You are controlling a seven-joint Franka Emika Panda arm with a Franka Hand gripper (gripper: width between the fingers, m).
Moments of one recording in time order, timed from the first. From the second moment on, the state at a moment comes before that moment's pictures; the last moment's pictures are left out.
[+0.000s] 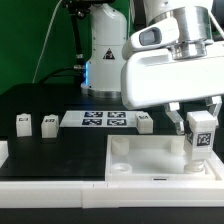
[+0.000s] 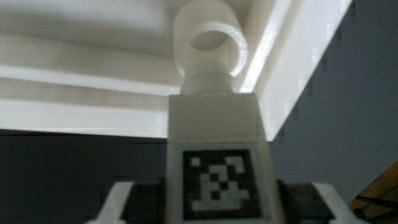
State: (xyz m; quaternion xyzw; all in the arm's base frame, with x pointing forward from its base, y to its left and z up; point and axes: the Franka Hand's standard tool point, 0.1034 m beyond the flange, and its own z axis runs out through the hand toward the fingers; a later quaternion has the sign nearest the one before) arm 0.619 0.112 0.091 -0.97 -0.09 -0.21 0.06
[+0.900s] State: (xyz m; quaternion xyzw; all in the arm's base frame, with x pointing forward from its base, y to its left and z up) arm 0.606 0.121 0.089 -0.96 -0.11 -0.25 0.05
